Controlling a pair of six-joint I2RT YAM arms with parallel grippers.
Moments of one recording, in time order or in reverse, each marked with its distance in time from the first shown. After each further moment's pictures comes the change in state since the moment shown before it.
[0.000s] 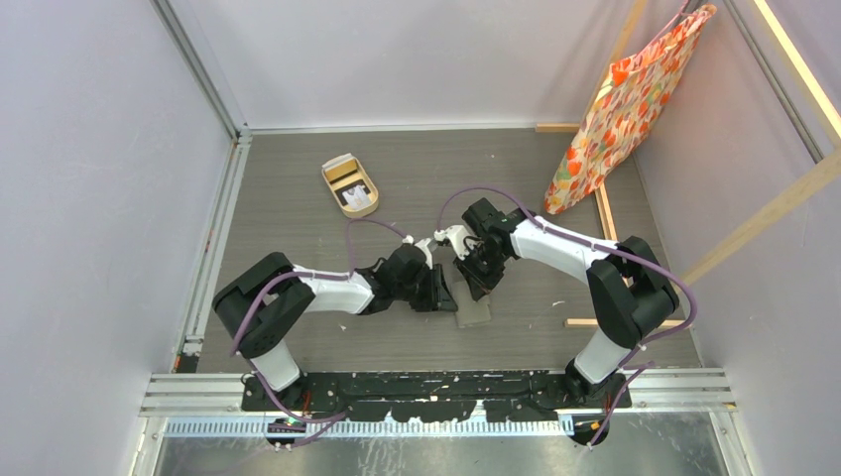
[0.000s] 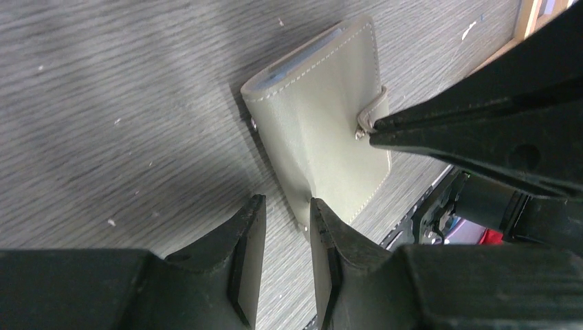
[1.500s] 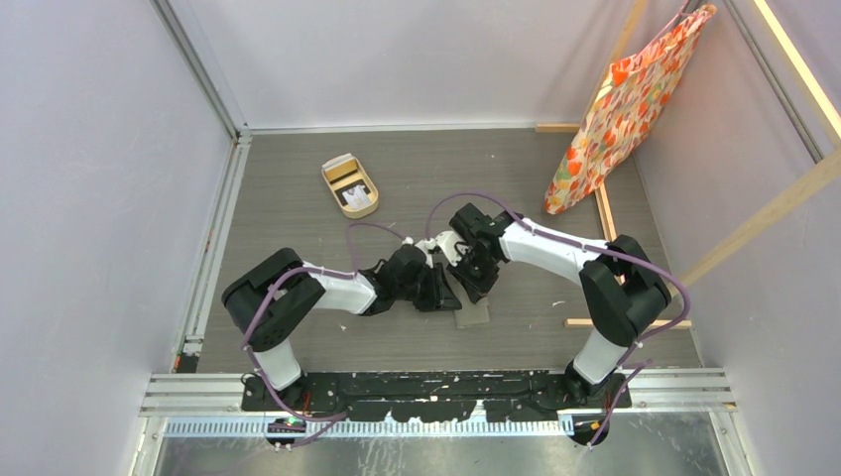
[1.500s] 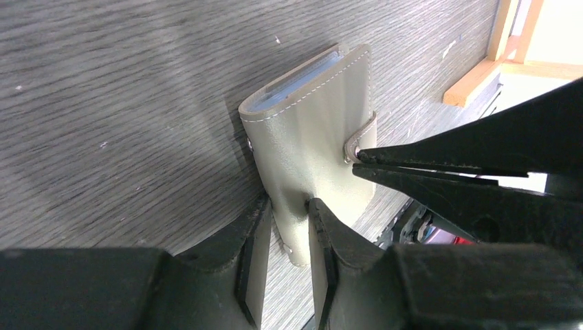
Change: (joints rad) left arm 0.000 0.067 0.003 0.101 0.018 -0.078; right arm 0.071 0.035 0.030 -0.029 0.071 -0.007
